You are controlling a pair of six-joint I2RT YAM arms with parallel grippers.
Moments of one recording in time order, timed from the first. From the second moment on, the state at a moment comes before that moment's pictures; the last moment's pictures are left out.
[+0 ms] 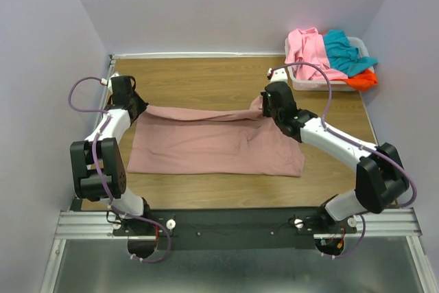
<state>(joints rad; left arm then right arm) 0.12 1.58 1.01 -0.16 -0.04 -0.59 0.57 1.51 1.03 -0.06 0.40 0.20</state>
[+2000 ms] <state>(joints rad) 0.10 1.64 0.87 -0.07 0.01 -0.61 0.57 1.48 0.79 -0.43 0.62 0.68</state>
